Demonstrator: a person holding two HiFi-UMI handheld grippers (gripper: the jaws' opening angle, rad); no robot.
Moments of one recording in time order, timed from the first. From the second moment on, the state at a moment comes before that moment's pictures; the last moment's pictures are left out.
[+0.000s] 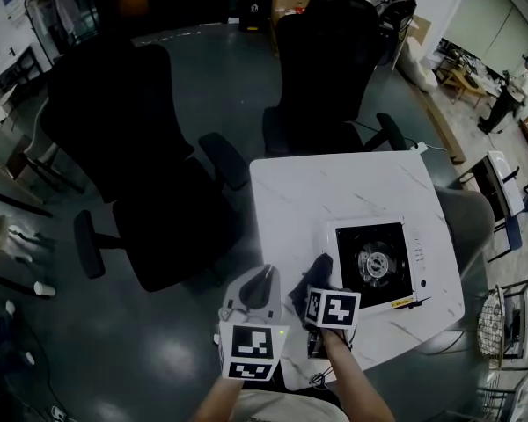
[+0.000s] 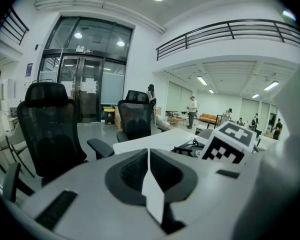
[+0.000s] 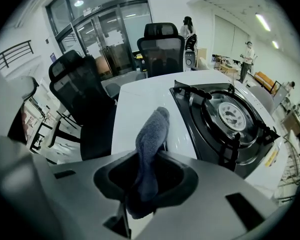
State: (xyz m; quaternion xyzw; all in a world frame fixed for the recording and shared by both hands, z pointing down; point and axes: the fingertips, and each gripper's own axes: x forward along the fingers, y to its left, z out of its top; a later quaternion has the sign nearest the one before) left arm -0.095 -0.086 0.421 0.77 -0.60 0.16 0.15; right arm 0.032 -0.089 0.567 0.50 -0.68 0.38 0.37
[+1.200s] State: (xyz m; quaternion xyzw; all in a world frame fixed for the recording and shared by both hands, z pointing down) left arm -0.119 -0.111 0.431 0.73 -0.64 0.16 0.17; right arm 0.008 -0.181 0.561 0.49 -0.70 0.38 0.35
